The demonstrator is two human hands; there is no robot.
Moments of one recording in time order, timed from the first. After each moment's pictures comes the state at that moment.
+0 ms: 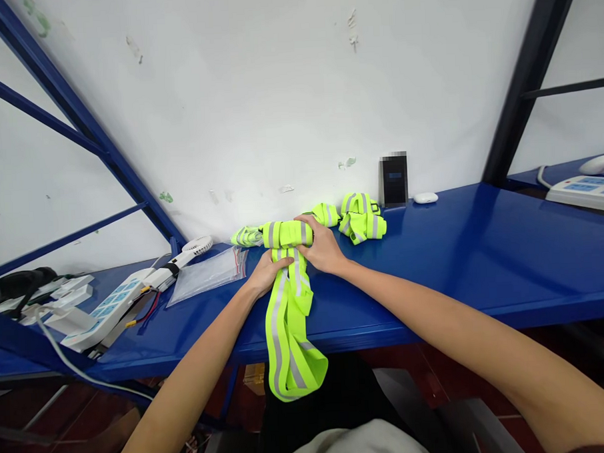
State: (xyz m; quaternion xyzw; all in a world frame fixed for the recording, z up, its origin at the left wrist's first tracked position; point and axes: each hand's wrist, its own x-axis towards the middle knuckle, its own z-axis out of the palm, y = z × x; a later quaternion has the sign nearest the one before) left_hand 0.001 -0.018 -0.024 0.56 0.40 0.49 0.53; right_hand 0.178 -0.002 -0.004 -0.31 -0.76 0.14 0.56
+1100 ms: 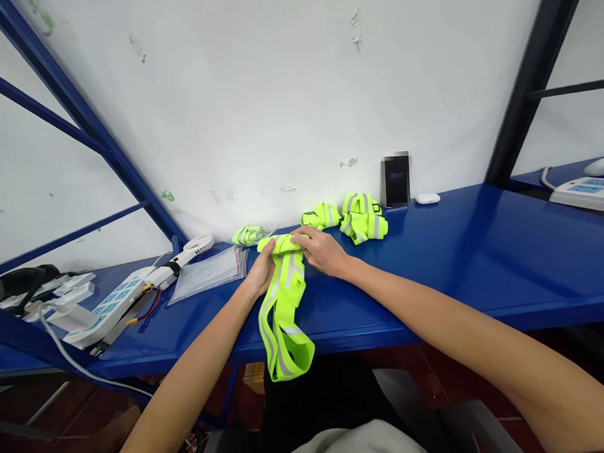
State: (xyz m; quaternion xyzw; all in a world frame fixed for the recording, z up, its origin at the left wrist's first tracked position) left_hand 0.006 -0.025 -0.012 0.45 0.31 0.54 0.64; right_hand 0.187 0.012 -0.017 -0.20 -0.86 -0.02 0.47
